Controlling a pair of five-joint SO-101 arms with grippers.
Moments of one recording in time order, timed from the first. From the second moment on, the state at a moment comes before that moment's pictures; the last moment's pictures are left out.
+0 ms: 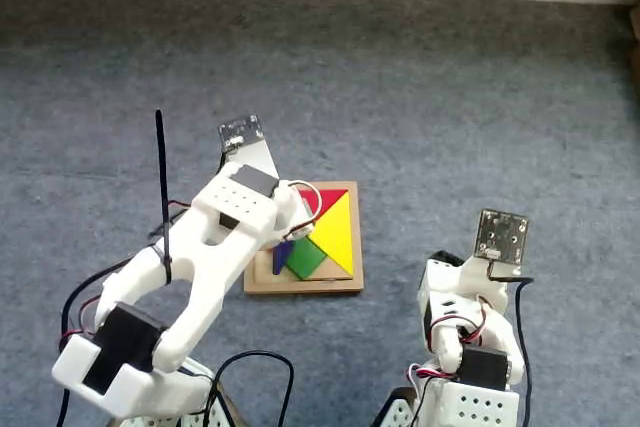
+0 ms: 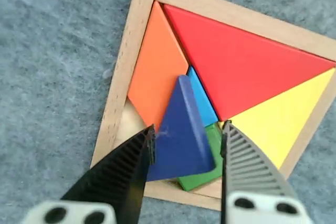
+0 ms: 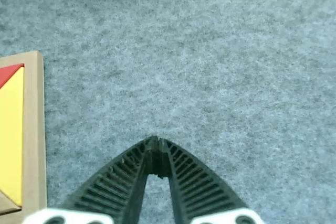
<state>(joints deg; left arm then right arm) 20.0 -4.4 35.4 58.7 53.1 3.1 -103.4 95.8 58.2 0.1</state>
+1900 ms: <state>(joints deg) 14.1 -12.7 45.8 57.9 3.8 3.1 -103.4 95.8 58.2 0.1</state>
